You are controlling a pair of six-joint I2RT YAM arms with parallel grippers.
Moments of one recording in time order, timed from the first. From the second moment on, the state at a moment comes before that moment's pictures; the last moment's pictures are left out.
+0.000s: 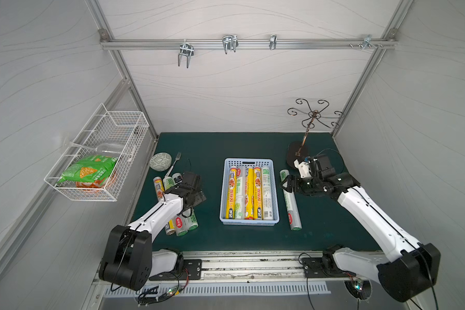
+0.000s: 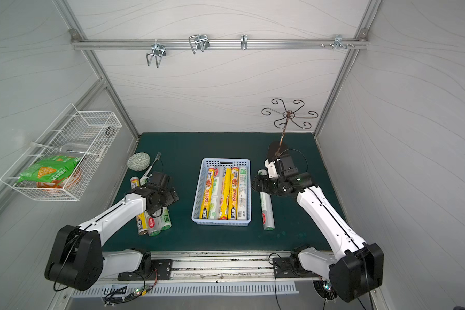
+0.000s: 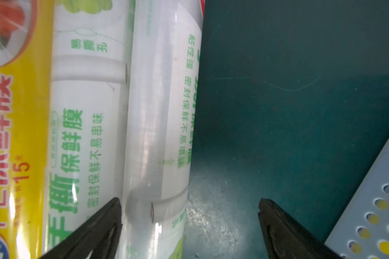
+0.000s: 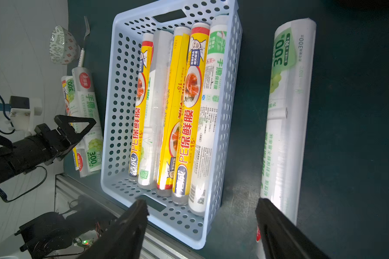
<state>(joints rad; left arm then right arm) -0.22 1.28 0.71 -0.64 -0.22 -0.75 0.40 1.16 1.04 -0.83 -0.33 0.41</state>
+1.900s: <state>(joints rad) -0.23 1.56 0.81 -0.53 -0.04 -0.68 0.39 1.19 1.02 -0.82 -0.35 0.41</state>
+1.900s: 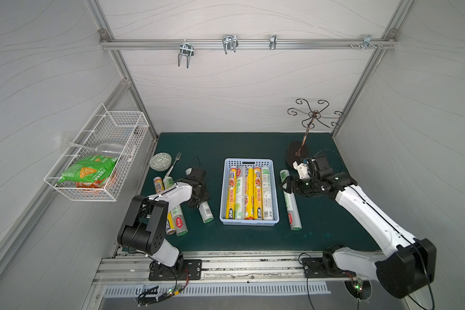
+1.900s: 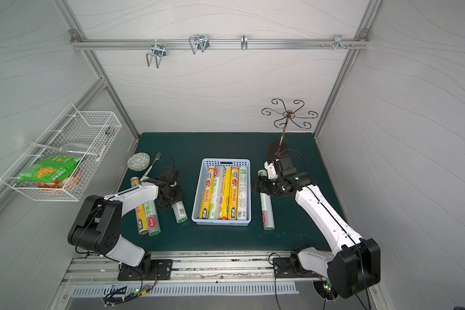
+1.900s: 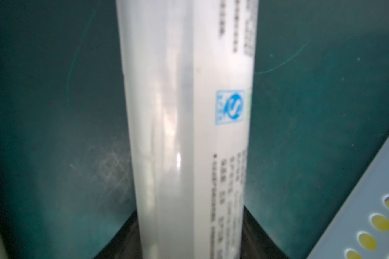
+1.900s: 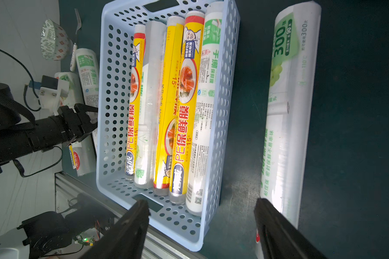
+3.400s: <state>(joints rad) -0.64 1.61 1.36 -0.94 -0.02 -0.63 0.37 1.17 0.98 -0.79 -0.35 0.41</state>
